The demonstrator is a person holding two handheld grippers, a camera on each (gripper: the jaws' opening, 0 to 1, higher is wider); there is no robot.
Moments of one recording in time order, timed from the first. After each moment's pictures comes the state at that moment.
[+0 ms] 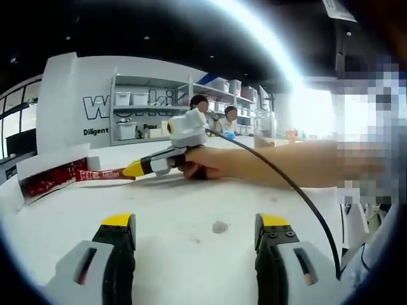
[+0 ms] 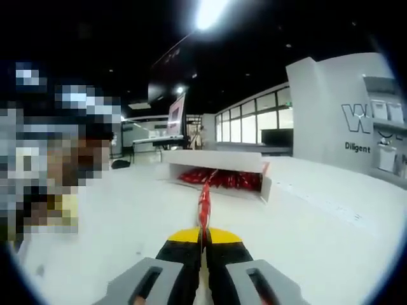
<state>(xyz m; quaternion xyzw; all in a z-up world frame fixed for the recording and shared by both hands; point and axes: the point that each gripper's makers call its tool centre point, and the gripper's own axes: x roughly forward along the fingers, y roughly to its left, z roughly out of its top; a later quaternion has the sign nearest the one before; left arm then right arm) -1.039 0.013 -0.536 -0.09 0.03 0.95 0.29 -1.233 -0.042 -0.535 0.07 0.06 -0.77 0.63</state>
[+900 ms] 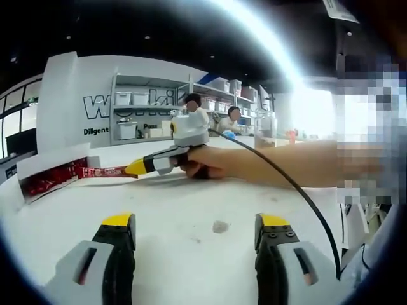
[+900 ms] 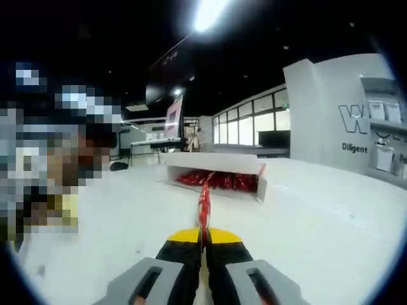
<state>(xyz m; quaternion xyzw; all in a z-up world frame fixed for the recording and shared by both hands) -1.040 0.012 -0.536 -0.09 0.03 0.95 0.29 -1.235 -0.037 -0.532 0.07 0.06 -0.78 0.62</state>
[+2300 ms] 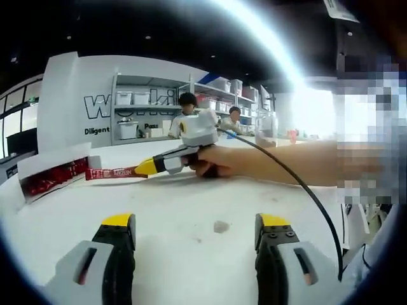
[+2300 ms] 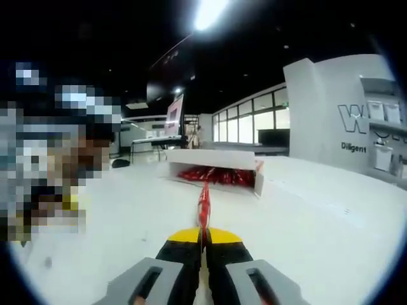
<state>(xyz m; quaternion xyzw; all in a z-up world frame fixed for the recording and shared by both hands) -1.050 -0.003 -0.534 -0.09 0.03 0.95 0.29 -1.234 -0.020 -0.534 0.08 0.06 -0.78 0.62</state>
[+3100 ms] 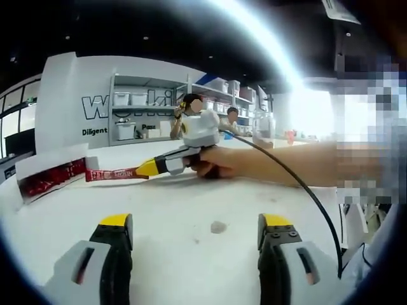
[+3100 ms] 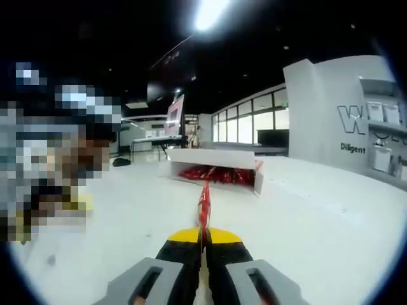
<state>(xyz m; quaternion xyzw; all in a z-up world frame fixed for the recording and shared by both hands) -1.046 0.008 -0.532 -0.09 0.03 0.95 0.30 -1.222 -0.012 -0.534 0.07 0.06 -0.78 0.62</state>
